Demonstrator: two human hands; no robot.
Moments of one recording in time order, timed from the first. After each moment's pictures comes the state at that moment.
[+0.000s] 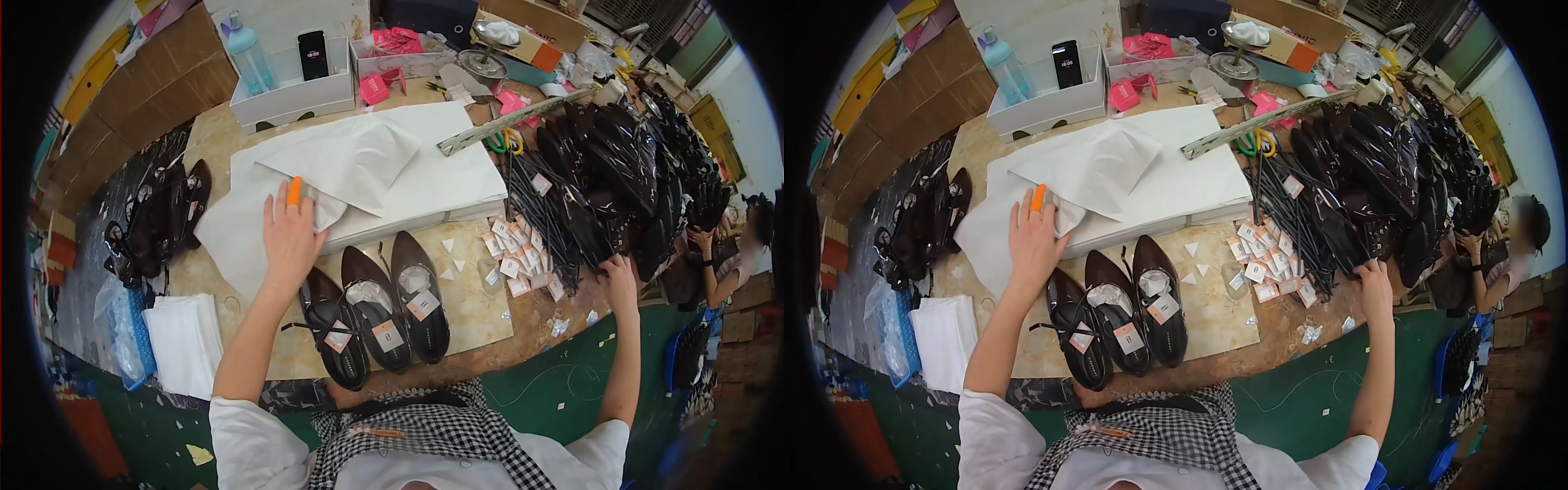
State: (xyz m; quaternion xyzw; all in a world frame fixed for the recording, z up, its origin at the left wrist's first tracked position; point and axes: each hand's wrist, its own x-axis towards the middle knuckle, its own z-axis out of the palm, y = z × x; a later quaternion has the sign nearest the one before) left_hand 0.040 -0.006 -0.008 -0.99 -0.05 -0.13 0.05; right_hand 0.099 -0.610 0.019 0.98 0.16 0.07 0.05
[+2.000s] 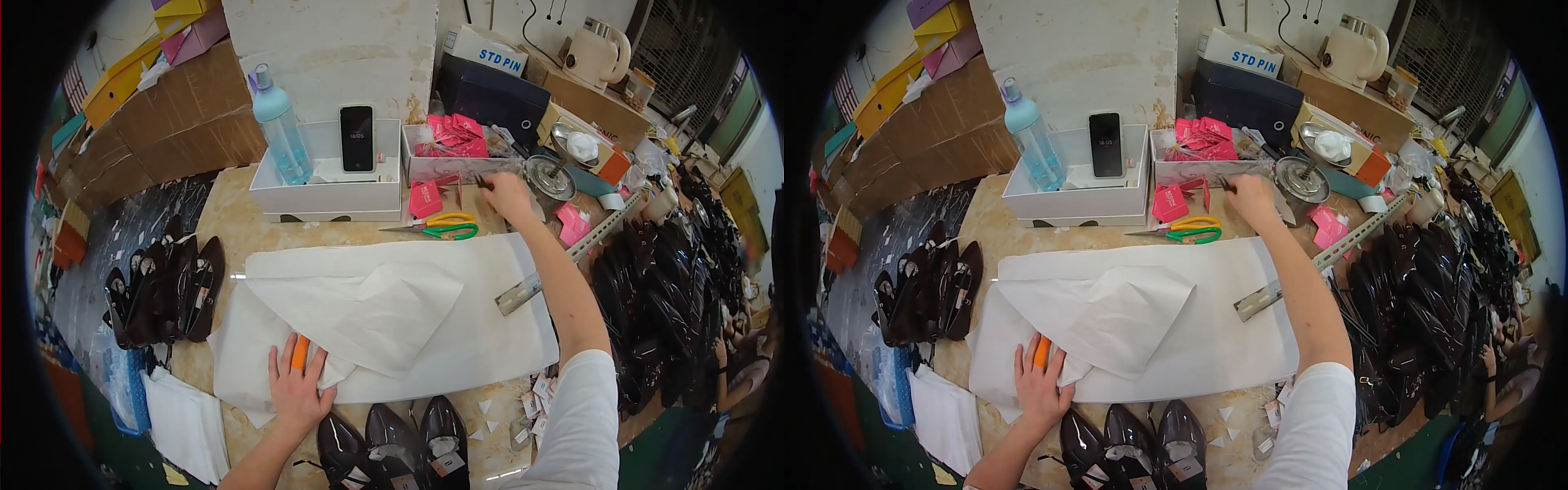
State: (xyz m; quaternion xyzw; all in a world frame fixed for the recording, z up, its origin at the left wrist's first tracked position) left_hand 0.035 0.039 -0.057 -0.98 -0.09 -0.13 -0.08; right_hand 0.530 -0.194 -0.049 0.94 0.32 0.08 -0.12
